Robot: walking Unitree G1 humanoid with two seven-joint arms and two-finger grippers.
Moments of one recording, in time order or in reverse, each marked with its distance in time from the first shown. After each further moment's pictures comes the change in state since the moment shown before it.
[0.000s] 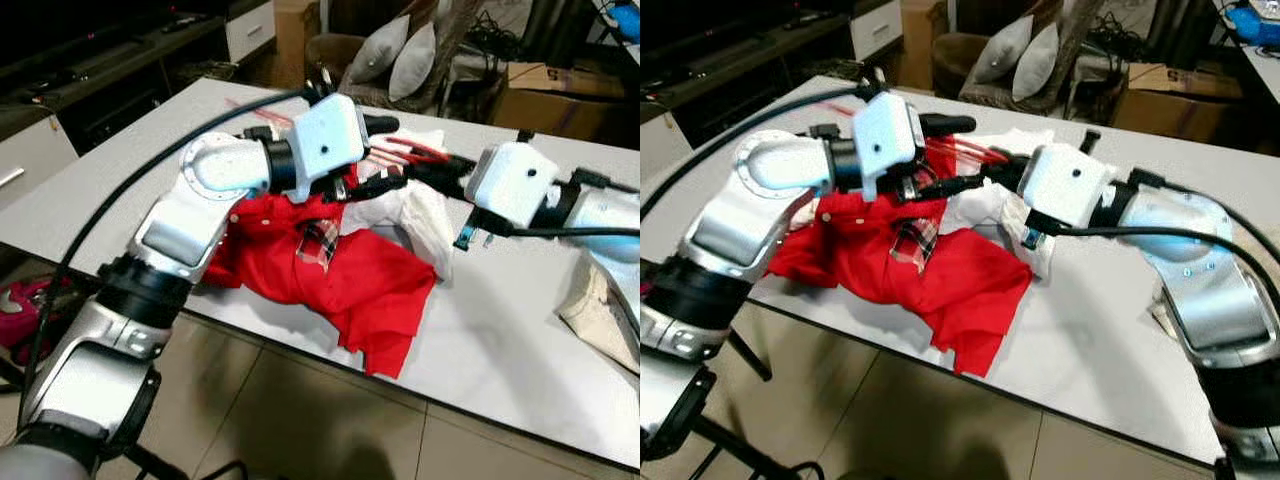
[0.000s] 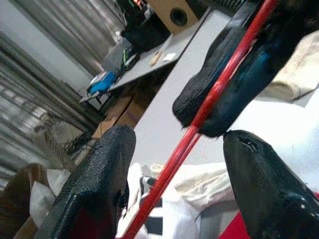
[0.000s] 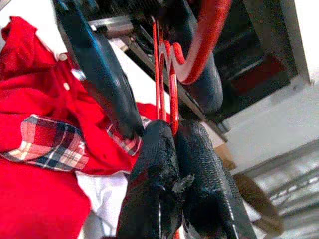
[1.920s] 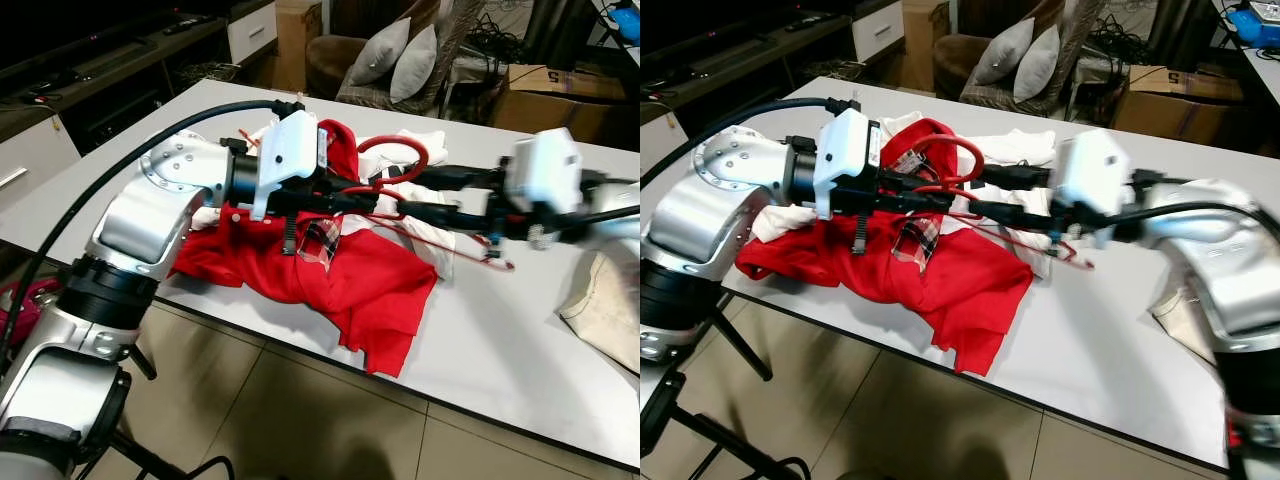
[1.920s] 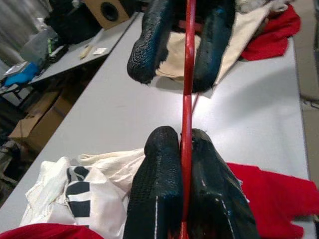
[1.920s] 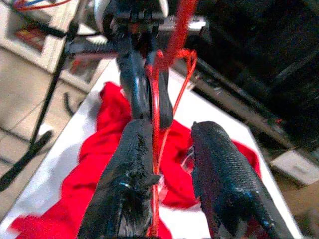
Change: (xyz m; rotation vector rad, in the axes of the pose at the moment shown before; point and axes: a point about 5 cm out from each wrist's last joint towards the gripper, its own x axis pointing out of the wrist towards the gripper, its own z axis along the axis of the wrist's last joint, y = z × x) left arm -0.034 -0.007 -0.002 -0.138 -0.002 -0.315; right arm -0.017 -0.004 -0.004 0.310 -0.157 0.283
